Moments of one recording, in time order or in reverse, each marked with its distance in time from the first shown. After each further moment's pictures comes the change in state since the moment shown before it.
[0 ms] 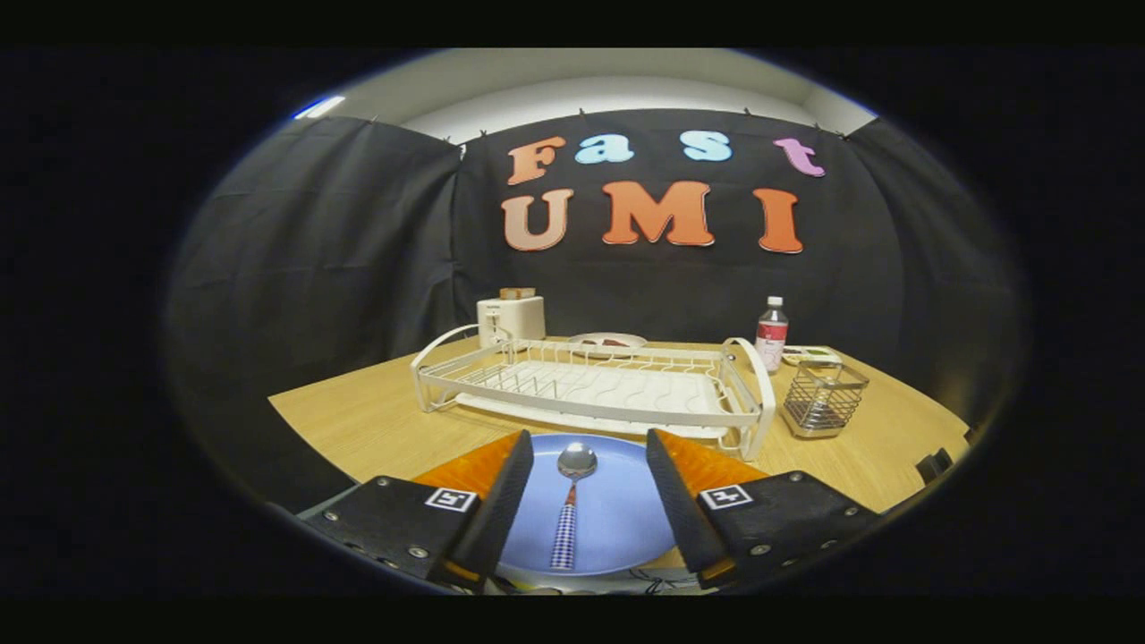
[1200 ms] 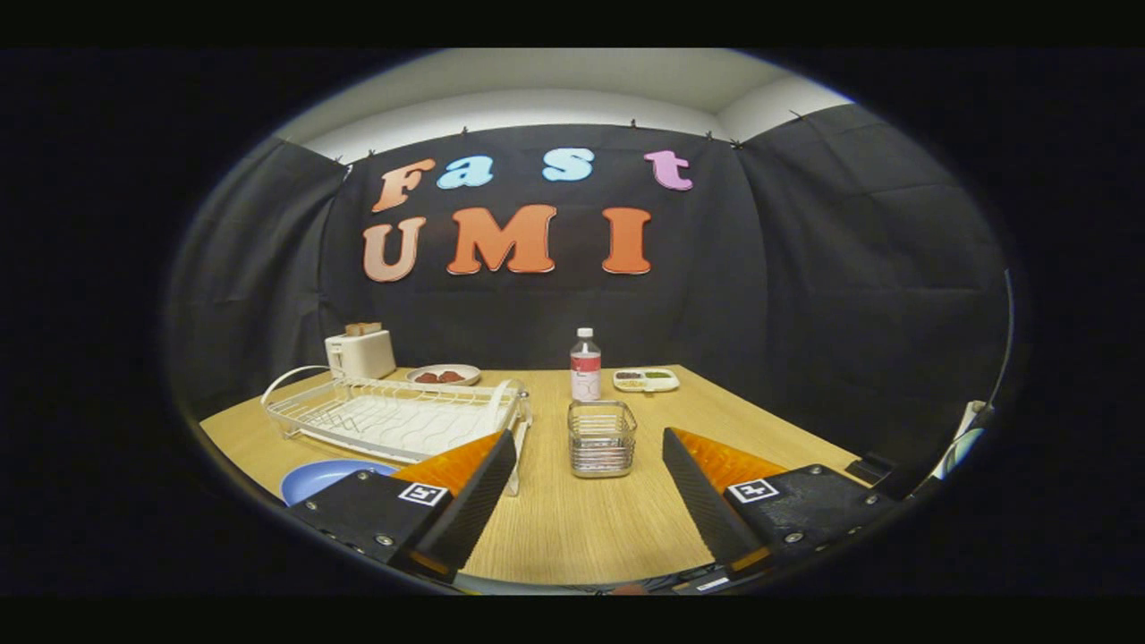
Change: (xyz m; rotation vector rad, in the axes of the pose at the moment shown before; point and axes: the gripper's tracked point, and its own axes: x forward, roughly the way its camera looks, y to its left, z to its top) arm -0.045 -0.220 0.043 0.057 -0.056 -0.360
